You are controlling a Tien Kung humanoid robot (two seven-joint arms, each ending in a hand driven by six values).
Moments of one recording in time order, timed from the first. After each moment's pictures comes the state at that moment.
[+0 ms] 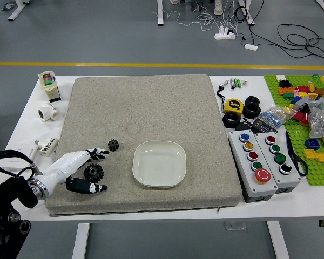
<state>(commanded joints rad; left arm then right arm) -0.44 0.37 -1.04 -1.30 2.27 -0.24 -0.14 0.16 -0.21 1.20 0.18 -1.00 -0.31 -0.25</state>
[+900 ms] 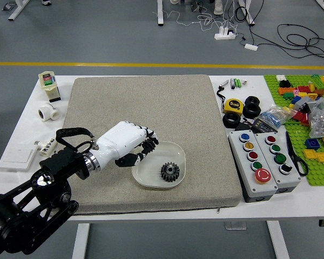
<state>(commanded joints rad) -0.45 0.25 -0.87 -1.35 2.27 0.00 -0.06 0.16 -0.22 1.19 0.18 -1.00 -0.31 -0.25</state>
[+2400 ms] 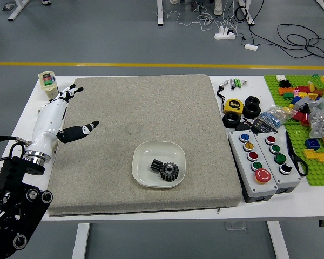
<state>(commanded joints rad) -0.23 0.12 -1.34 -1.27 1.94 0.31 -0.10 0.15 -0.21 1.19 0.18 -1.00 -0.31 -0.25</state>
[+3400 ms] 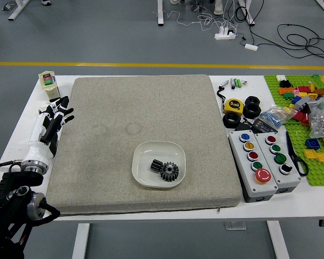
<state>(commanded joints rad) -0.20 0.10 -1.37 -1.25 1.08 0.22 -0.14 0.16 -0.21 1.18 0.18 -0.99 -0.32 -0.25</state>
